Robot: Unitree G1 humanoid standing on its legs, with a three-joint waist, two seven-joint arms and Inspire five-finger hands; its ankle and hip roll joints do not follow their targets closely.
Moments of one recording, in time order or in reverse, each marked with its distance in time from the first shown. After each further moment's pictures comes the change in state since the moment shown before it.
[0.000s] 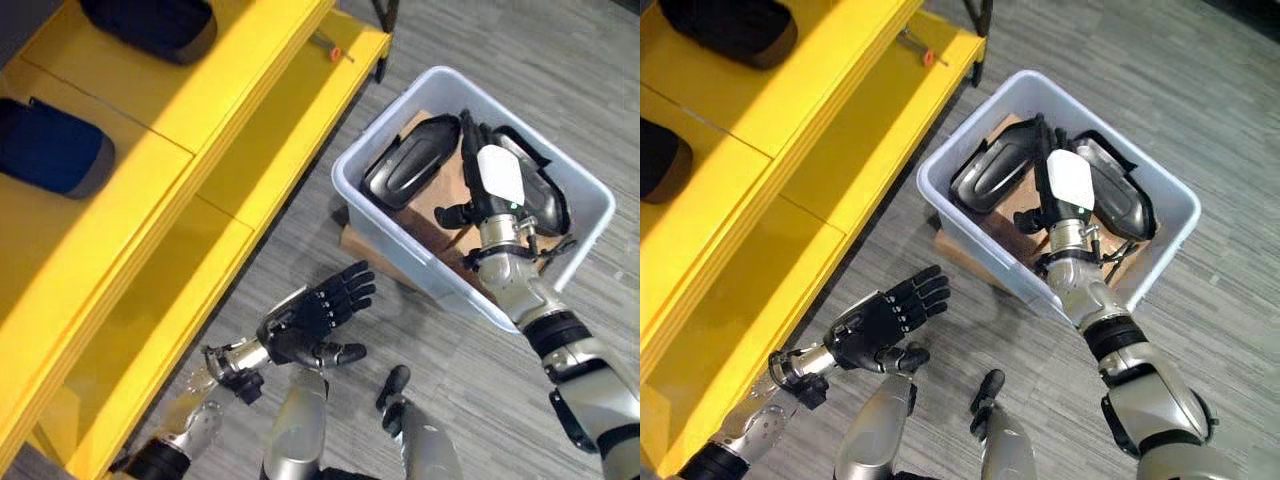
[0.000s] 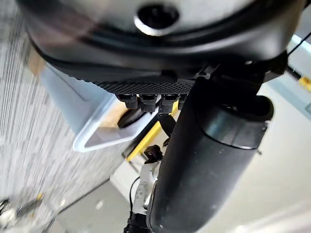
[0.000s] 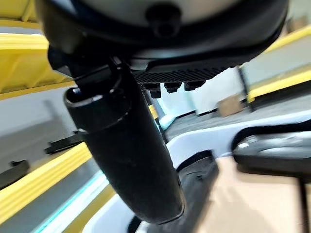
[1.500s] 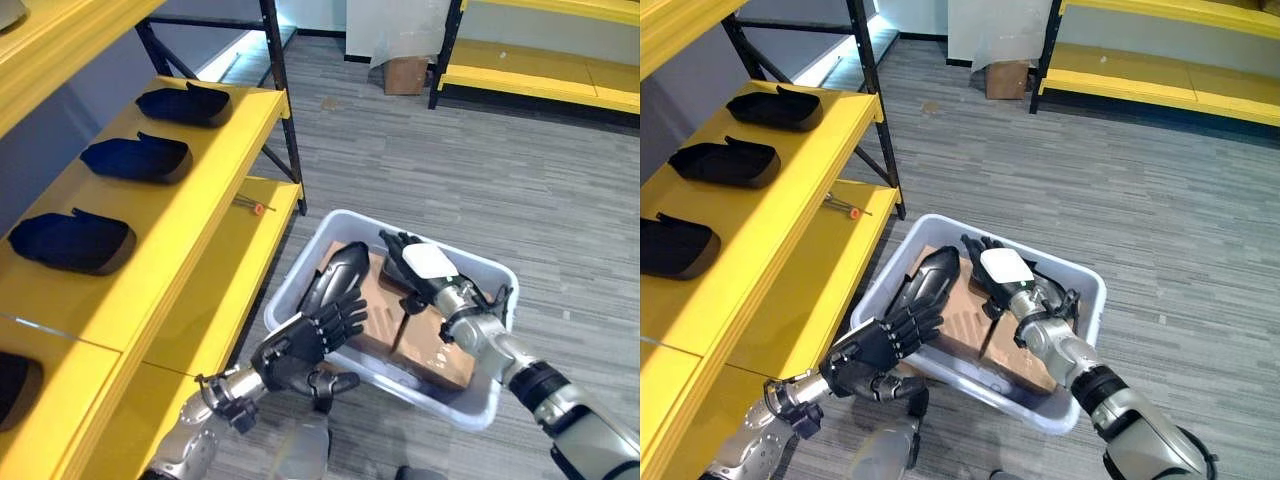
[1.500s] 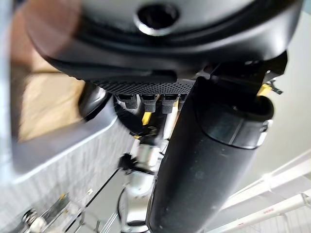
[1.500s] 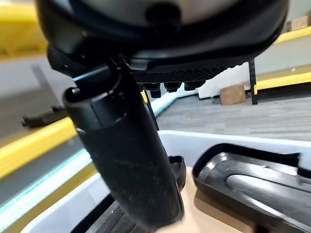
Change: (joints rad) left arm 0.012 -0.012 0.078 0.033 0.086 -0.012 -0.066; right arm 0.157 -0.029 0.198 -0.137 -0.125 -0.002 0.248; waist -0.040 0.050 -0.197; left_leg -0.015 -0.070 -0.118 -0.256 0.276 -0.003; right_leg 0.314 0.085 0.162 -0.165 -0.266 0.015
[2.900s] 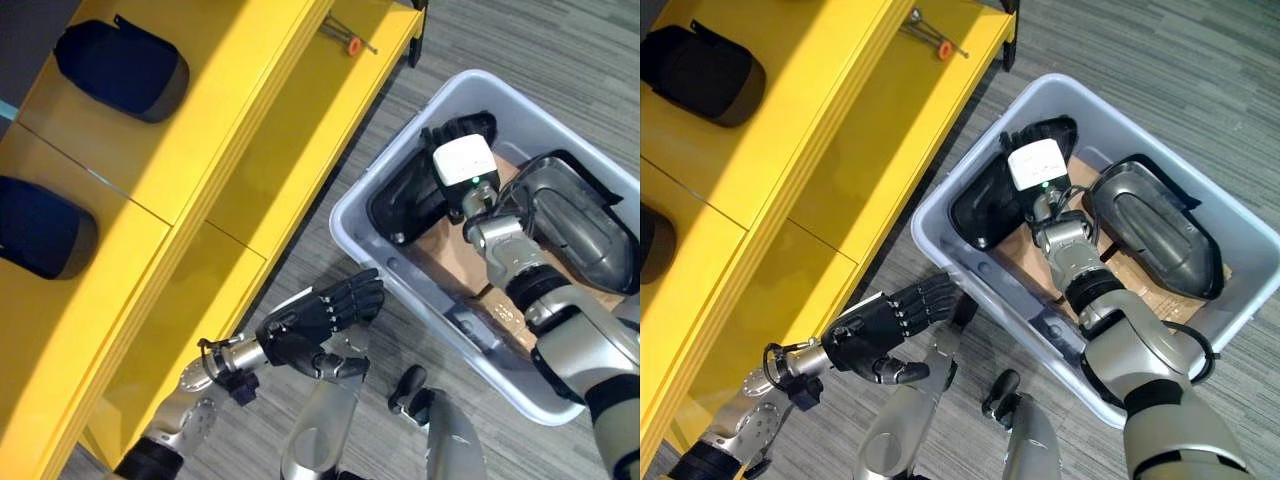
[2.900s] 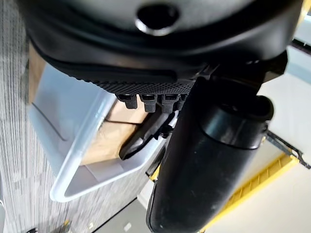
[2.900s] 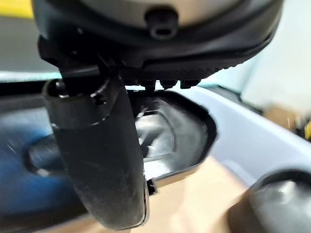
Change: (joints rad) left arm -0.042 0.060 -0.035 -0.108 -0.003 0.059 -0.014; right arm -0.473 -0.020 0.146 0.381 -0.526 0.273 -0.007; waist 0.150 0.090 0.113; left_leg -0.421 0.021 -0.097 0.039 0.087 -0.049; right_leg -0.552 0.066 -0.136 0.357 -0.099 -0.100
